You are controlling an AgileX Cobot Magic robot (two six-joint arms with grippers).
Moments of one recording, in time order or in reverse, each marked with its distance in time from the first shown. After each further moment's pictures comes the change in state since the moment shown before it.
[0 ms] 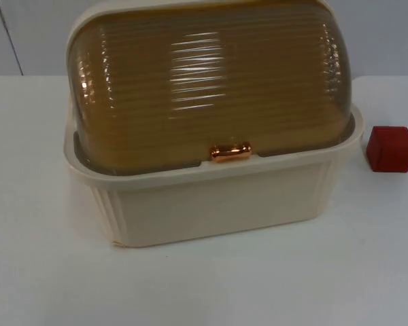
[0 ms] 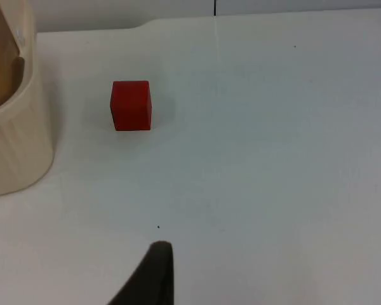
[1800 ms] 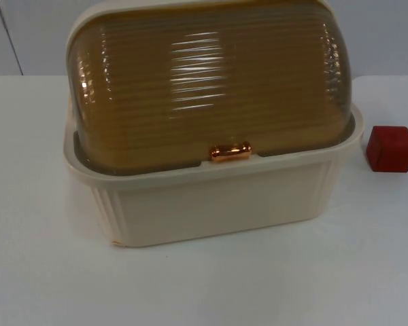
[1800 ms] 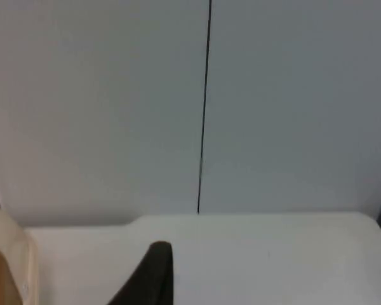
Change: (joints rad) right arm 0.000 0.651 -0.606 -0.077 -0.297 0.005; left arm 0.000 0.661 -0.566 0.112 -0.353 -0.046
